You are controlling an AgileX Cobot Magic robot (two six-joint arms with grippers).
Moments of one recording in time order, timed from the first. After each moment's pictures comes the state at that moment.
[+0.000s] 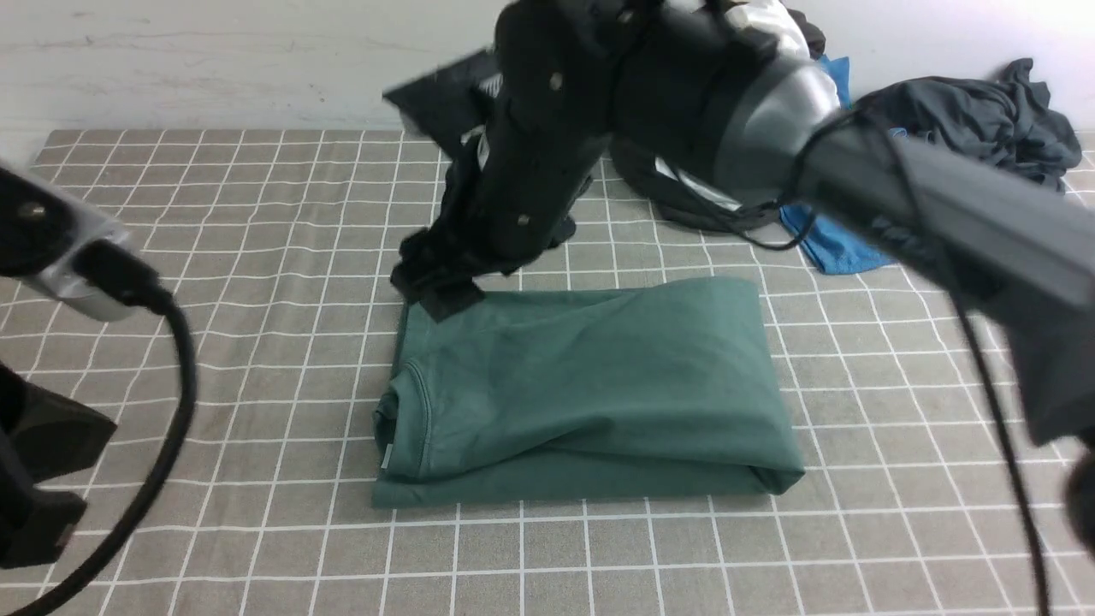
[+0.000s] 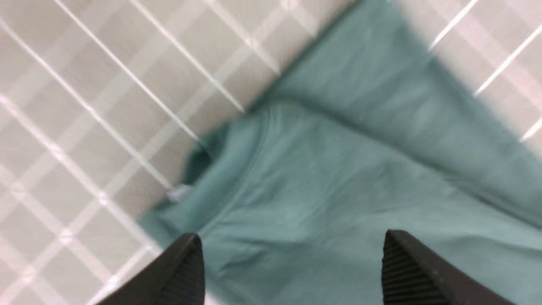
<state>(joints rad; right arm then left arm) 0.76 2.09 -2.16 0.07 1.24 -0.09 -0.24 0.82 -1.02 -0.13 1.18 0.26</state>
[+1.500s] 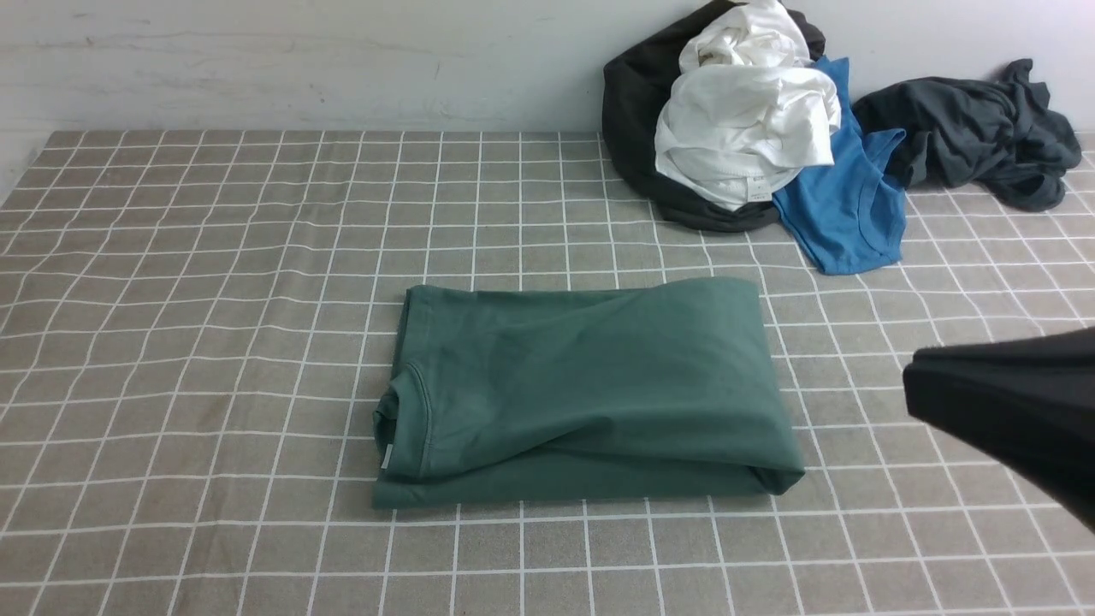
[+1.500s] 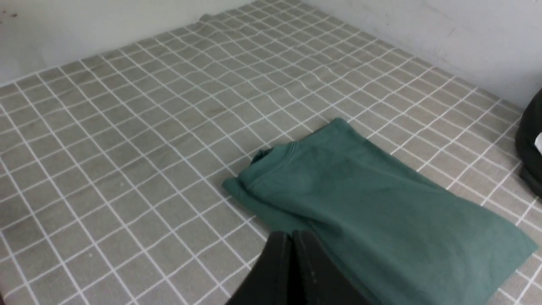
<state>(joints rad) 0.76 0.73 -0.85 0.11 0.70 -0.18 -0.24 0.12 -0.53 -0.02 0.87 0.12</state>
